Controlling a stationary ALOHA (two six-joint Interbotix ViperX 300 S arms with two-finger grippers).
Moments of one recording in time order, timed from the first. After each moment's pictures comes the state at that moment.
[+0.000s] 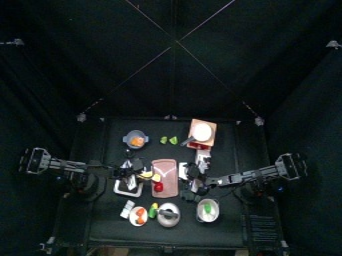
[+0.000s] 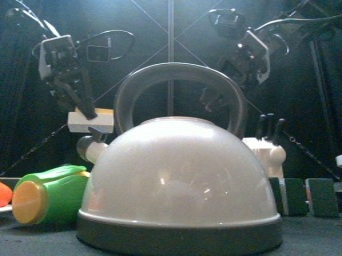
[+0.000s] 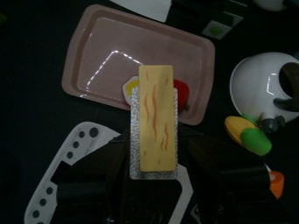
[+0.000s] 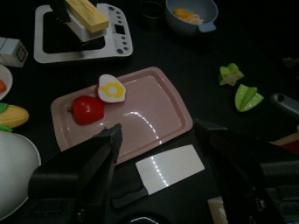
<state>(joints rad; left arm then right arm) -0.02 -0.44 0.86 0.29 0.47 -0.62 0.15 -0.28 0.77 -1.36 0.48 1.53</state>
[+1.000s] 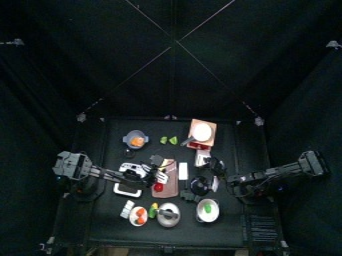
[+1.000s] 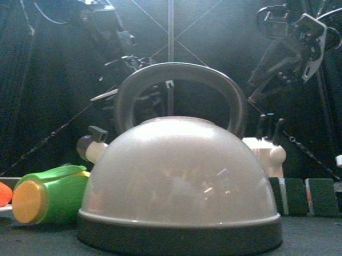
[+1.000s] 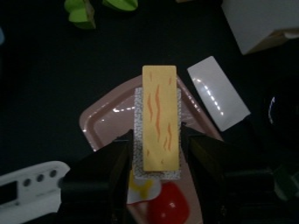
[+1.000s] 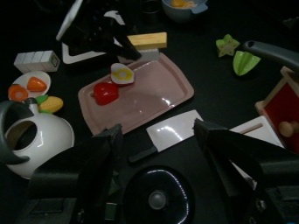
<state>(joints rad) -0.15 0.14 0.38 0.88 0.90 -1.80 0.20 -0.66 1.01 -1.19 0.46 1.54</state>
